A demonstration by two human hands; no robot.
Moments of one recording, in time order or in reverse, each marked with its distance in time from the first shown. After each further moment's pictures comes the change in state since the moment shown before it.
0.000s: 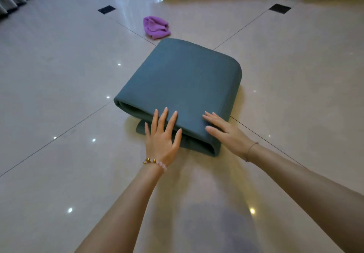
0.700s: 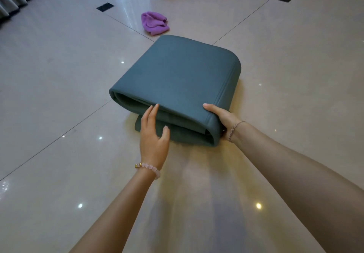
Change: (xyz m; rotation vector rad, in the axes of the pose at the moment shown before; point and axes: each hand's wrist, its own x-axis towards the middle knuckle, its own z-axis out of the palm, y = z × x) left_hand -0.010 0.023 -0.038 -0.535 0.181 -0.199; right_hand 0.042 -0.009 -0.006 0.823 0.206 0.713
